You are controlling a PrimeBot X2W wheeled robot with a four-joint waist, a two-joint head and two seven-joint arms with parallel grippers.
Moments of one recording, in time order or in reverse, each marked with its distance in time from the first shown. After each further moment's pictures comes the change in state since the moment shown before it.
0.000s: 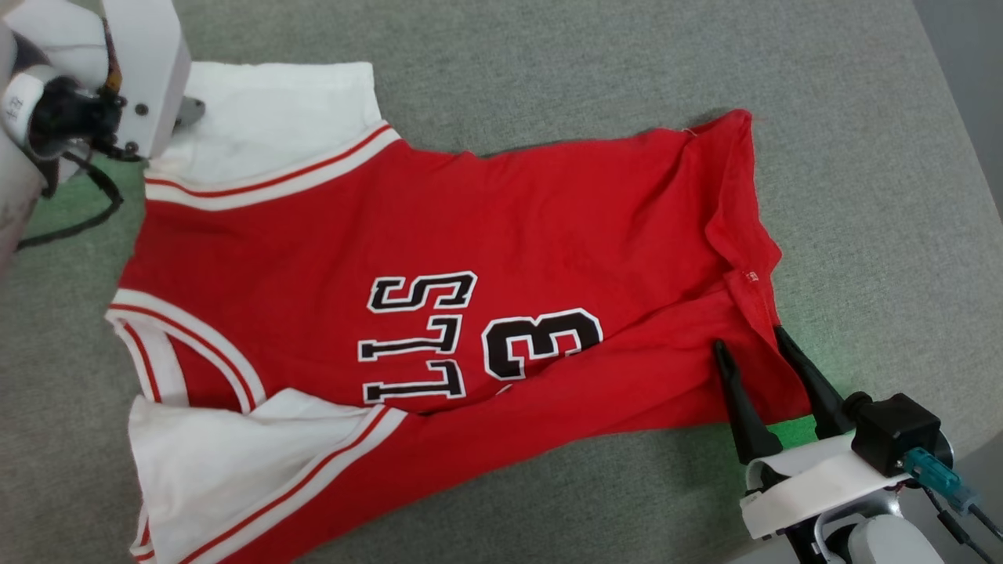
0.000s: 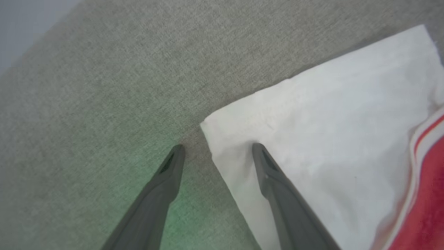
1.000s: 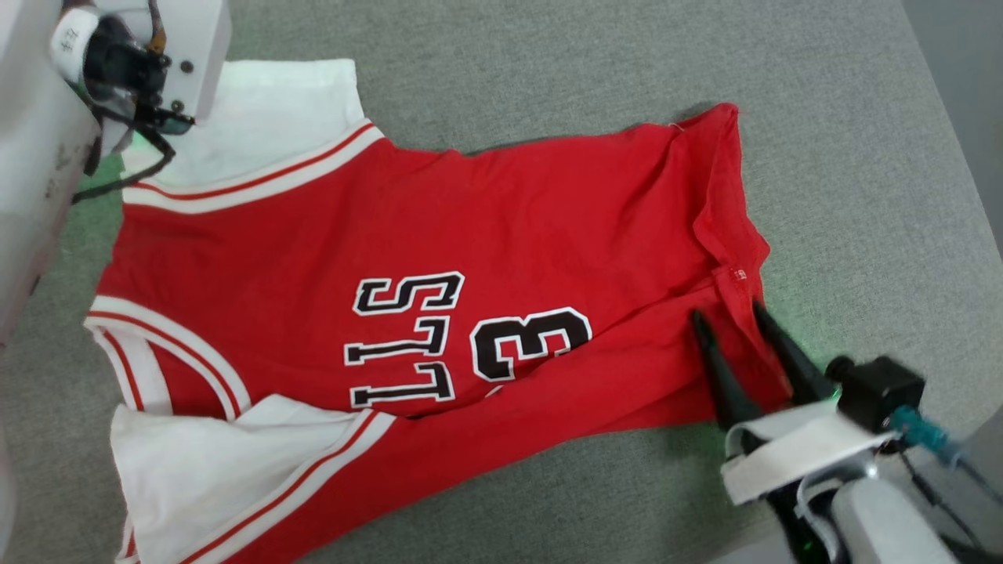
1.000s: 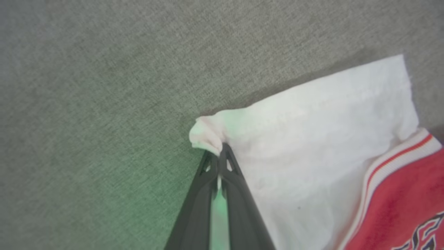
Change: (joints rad) left arm -0.102 -0.156 -0.040 0.209 -0.052 0.041 0.172; right arm -0.083 0.018 0.048 0.064 0.086 0.000 0.005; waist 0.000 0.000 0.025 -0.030
